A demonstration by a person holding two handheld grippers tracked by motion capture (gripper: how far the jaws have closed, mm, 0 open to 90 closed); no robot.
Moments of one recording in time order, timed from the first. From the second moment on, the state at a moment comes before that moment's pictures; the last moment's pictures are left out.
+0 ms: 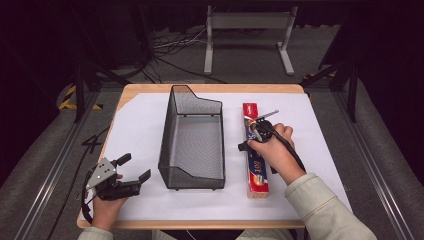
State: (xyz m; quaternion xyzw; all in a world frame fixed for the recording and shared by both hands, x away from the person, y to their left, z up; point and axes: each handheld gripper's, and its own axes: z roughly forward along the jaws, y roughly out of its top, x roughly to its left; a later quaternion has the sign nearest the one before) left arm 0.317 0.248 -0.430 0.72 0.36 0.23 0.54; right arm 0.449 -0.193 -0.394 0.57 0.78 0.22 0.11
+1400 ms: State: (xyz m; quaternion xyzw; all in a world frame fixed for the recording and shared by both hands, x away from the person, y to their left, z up) left arm 0.316 0.247 -0.430 0.73 0.35 0.23 0.55; right arm 0.451 -0.188 -0.410 0.65 0.74 0.15 0.08
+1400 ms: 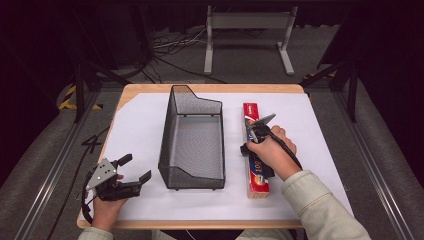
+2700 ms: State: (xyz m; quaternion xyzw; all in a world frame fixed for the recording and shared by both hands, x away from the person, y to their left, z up) left arm 0.316 0.247 -0.430 0.72 0.35 0.23 0.55; right arm 0.434 -0.204 -0.339 0.63 0.73 0.23 0.12
